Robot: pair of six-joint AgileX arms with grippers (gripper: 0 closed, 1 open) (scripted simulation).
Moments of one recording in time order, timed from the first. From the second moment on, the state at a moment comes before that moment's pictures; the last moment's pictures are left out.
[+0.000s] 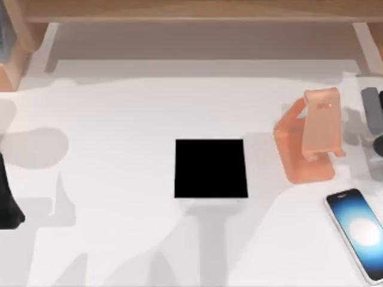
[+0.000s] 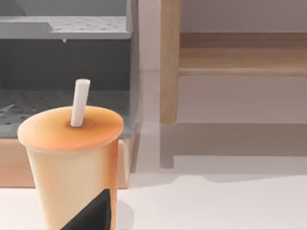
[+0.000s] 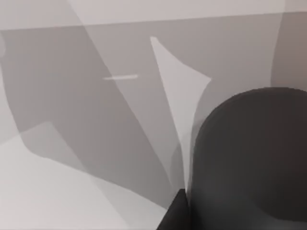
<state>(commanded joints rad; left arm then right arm) 0.00 0.00 0.00 0.00 0.00 0.00 -0.07 2.21 1.56 -0.92 0.00 -1.53</state>
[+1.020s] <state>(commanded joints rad) 0.00 0.00 0.00 0.00 0.00 0.00 -0.07 2.13 1.80 -1.26 0.00 -1.53</state>
